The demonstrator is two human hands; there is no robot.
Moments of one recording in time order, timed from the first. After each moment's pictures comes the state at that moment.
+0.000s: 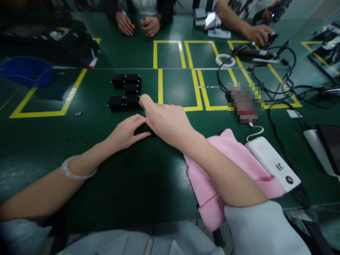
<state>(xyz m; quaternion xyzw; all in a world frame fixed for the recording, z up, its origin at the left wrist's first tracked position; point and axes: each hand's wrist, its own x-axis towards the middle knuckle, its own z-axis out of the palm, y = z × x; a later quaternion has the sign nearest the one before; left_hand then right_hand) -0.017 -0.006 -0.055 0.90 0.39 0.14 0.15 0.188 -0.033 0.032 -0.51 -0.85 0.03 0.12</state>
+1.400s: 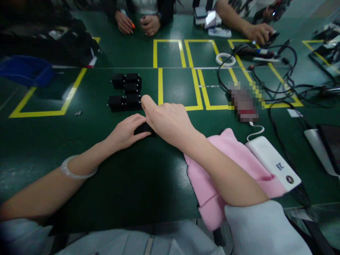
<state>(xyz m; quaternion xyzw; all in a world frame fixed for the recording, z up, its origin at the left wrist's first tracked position) -0.017 -0.006 -0.056 0.90 0.39 0.14 0.14 0.189 -0.034 0.031 -0.52 -0.84 -0.01 0.12</state>
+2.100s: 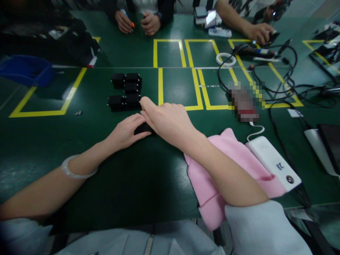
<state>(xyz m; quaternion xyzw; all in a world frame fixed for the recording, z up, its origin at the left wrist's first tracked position) -0.017 -0.006 -0.057 0.90 0.38 0.15 0.14 0.190 -0.034 0.033 -0.51 -0.85 0.01 0.11</state>
